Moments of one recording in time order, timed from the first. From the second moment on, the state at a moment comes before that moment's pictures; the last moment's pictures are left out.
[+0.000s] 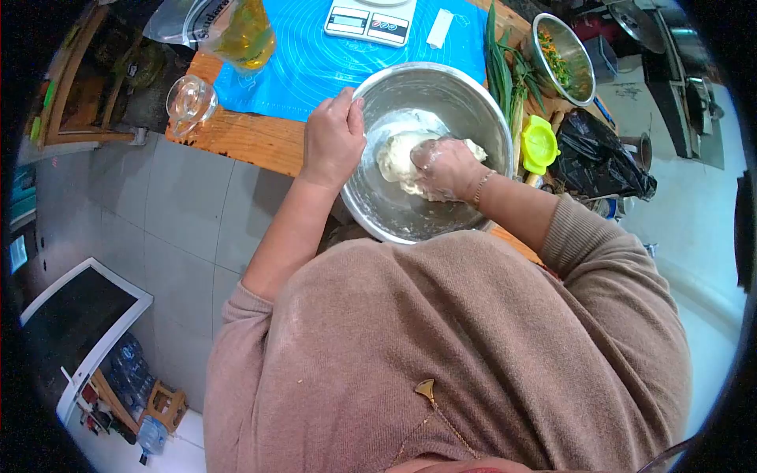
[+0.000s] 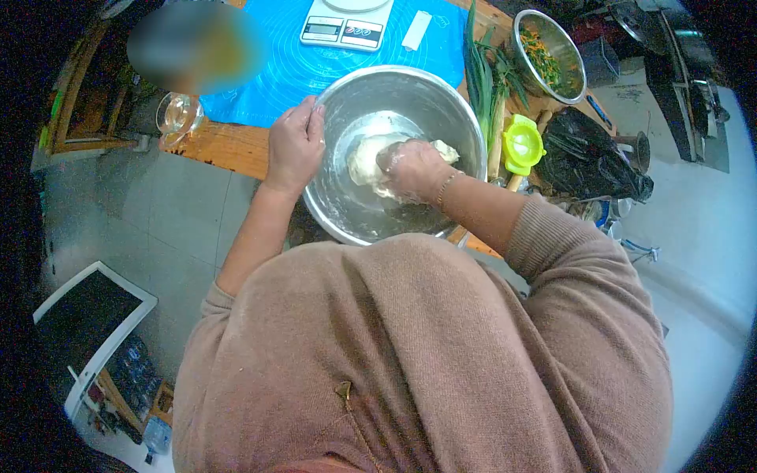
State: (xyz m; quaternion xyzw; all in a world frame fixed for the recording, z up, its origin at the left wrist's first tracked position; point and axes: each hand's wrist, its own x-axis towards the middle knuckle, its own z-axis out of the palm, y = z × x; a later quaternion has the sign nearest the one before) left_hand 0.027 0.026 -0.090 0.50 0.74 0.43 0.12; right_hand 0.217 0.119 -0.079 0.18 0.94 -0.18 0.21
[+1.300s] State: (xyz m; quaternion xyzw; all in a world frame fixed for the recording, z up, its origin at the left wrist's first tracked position) left_hand 0.063 -0.004 -0.089 0.39 0.72 0.52 0.23; right_hand 0.205 0.184 -0.107 0.34 0.91 -0.25 0.05
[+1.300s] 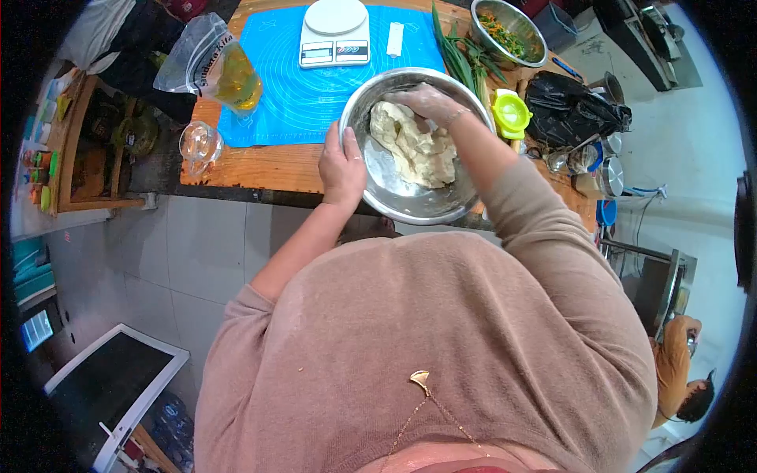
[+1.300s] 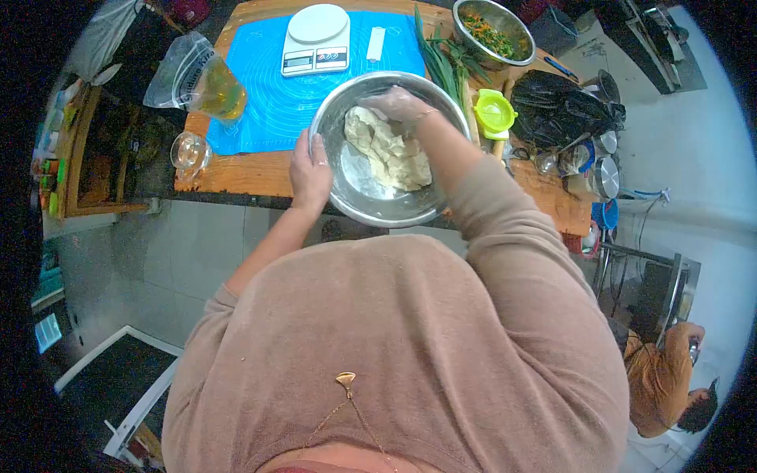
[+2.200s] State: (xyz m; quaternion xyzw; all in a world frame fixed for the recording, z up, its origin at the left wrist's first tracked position) left_hand -0.023 0.073 -0.095 0.54 0.64 0.45 0.31; right_hand 0.163 0.088 -0.080 0.42 0.87 -0.18 0.17
